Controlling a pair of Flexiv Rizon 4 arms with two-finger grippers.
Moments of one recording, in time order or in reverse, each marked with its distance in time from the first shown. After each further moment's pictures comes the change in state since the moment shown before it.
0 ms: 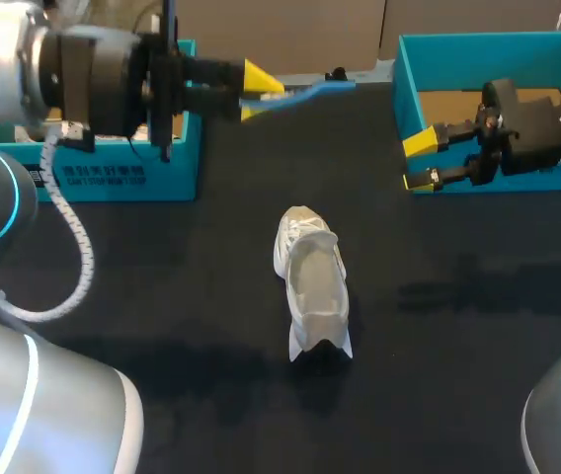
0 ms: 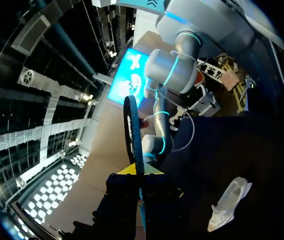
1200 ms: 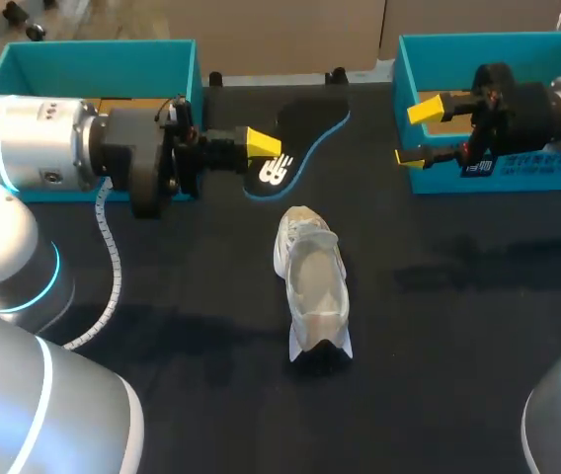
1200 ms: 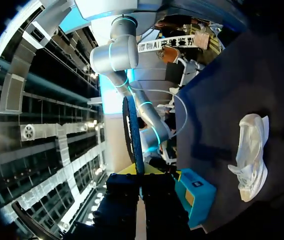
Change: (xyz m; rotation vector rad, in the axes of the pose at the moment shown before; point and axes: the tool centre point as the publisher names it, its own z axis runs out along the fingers) left arm 0.076 0.087 0.009 0.026 -0.101 0.420; right arm 0.005 0.035 -0.004 0.002 0.167 0.025
